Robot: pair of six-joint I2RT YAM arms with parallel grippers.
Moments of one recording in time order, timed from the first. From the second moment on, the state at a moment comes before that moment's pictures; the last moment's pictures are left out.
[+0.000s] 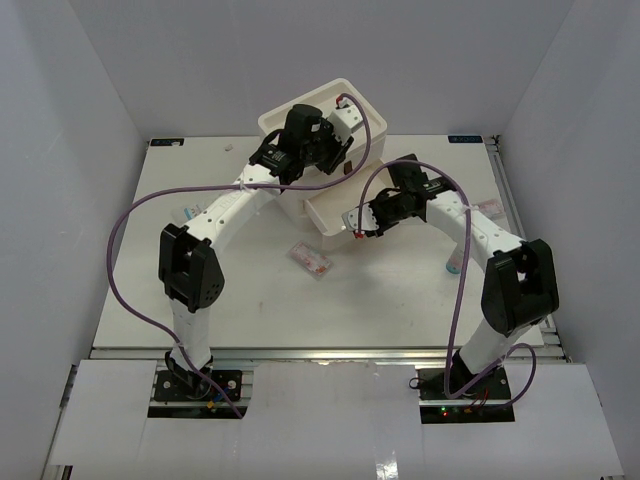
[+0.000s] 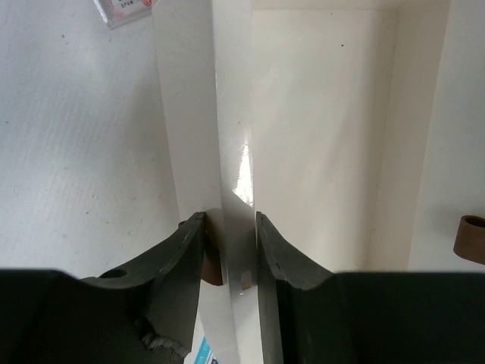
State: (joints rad) left arm -0.58 1.97 1.93 -0.38 0.15 0.32; right arm 0.43 1.67 1.33 -0.68 -0.56 -1.65
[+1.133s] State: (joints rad) left arm -0.54 1.59 1.73 -0.23 0.18 -0.03; right arm 0.04 1.31 1.47 -0.58 -0.79 -0.69
